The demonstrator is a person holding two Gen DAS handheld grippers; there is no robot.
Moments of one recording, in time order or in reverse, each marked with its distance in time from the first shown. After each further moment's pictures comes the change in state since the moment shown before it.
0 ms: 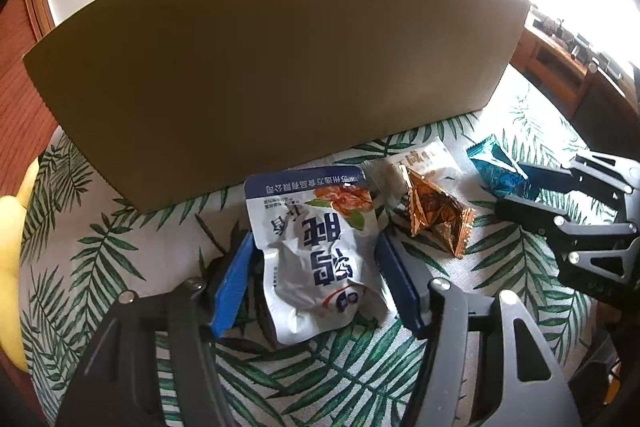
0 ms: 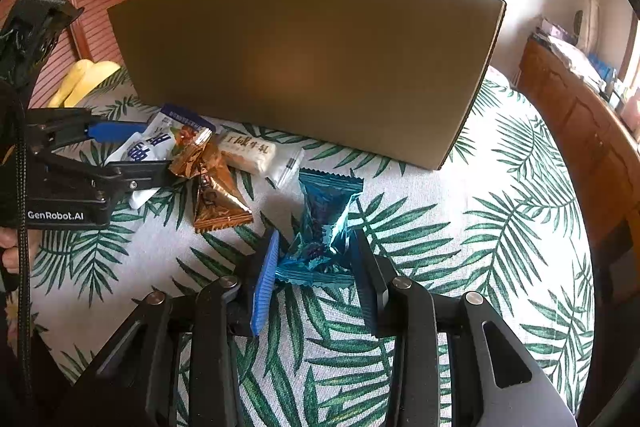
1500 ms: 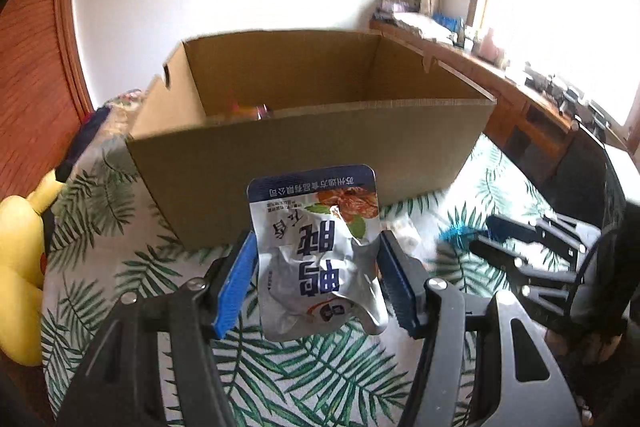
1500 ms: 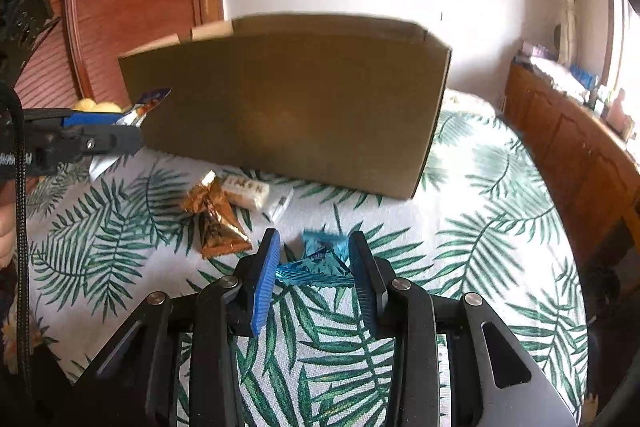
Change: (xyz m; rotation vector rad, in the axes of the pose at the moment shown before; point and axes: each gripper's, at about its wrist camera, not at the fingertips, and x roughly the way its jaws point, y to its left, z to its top) left arm -0.074 0.013 0.009 -0.088 -0.209 -0.033; right arm -0.033 -0.006 -0.009 0.035 -0.196 -0.023
